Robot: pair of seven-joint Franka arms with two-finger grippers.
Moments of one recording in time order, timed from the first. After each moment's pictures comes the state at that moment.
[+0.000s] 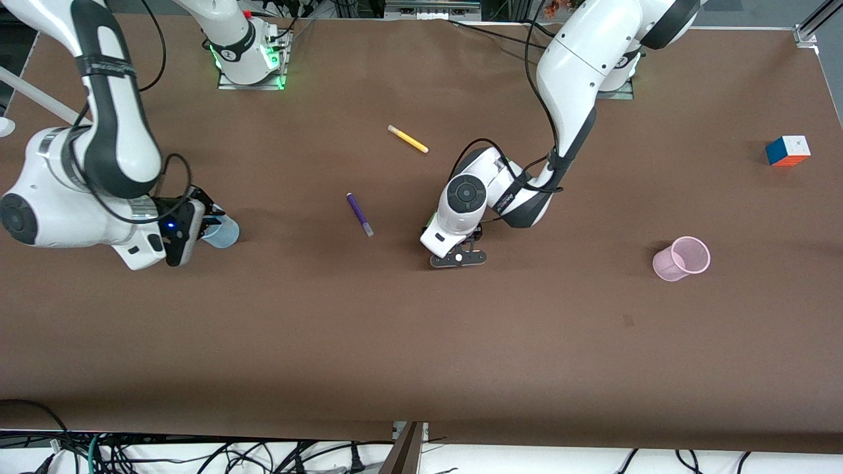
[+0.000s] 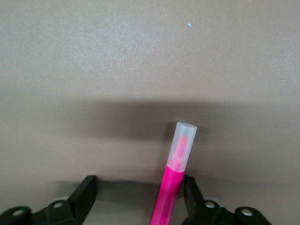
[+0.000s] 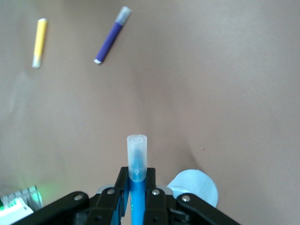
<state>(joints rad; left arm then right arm) -0.52 0.85 -0.19 -1.51 0.07 2.32 -0.80 0.13 0.39 -0.15 -1.71 0.35 1.71 -1.36</state>
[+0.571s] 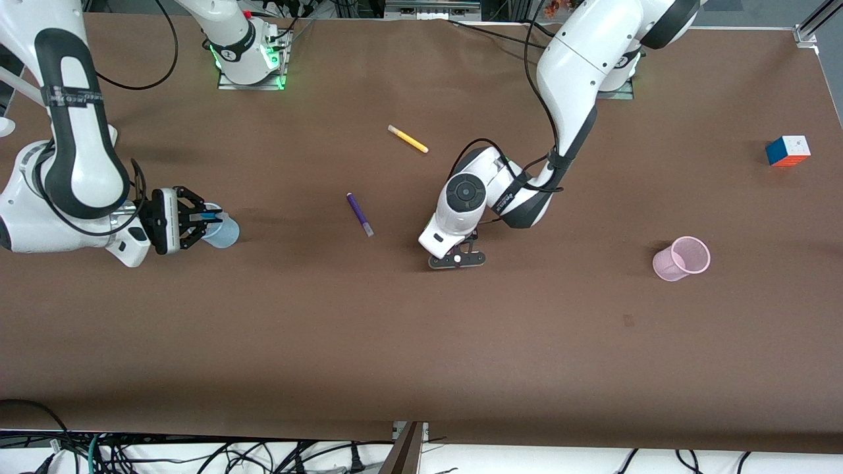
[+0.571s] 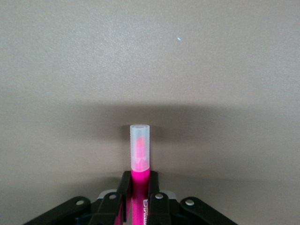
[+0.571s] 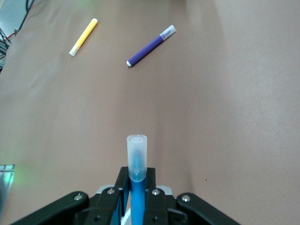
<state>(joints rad) -0.52 0.85 -0.19 -1.49 0.07 2.32 -0.80 0.01 0.47 -0.15 -1.77 0.54 1.70 -1.84</state>
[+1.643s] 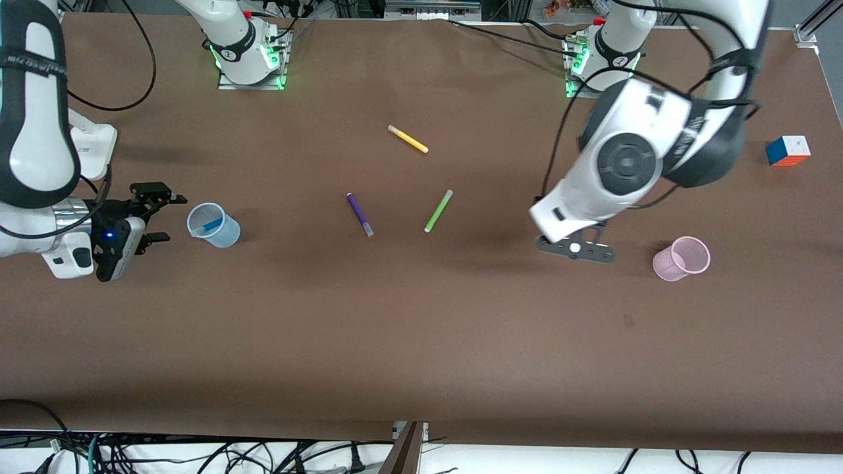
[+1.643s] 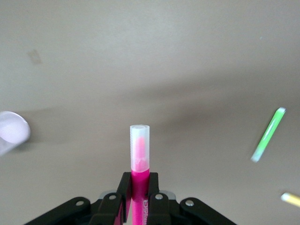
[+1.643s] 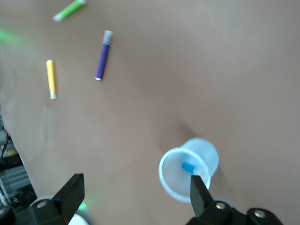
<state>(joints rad) -0.21 0.39 -0.18 -1.49 0.07 1.67 -0.15 0.05 0.46 -0.13 -1.42 0.32 1.46 -0.90</state>
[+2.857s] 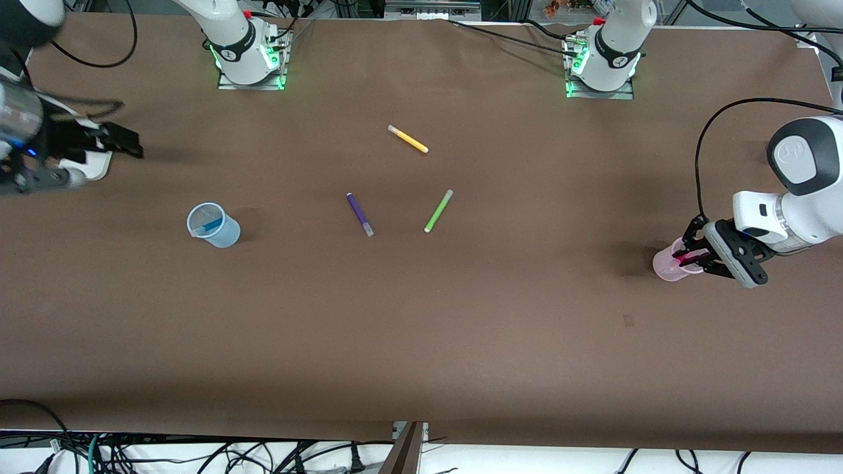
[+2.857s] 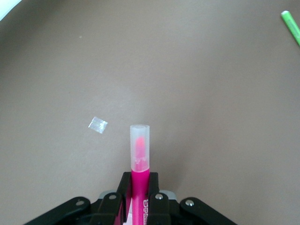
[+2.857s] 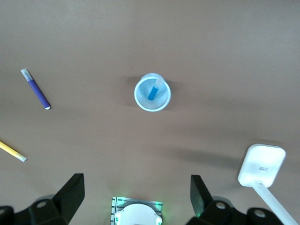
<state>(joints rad) 0.31 0.32 -0.18 -1.82 -0.31 2.10 1.30 0.14 0.06 -0.12 -1.52 -0.01 1.40 -0.08</state>
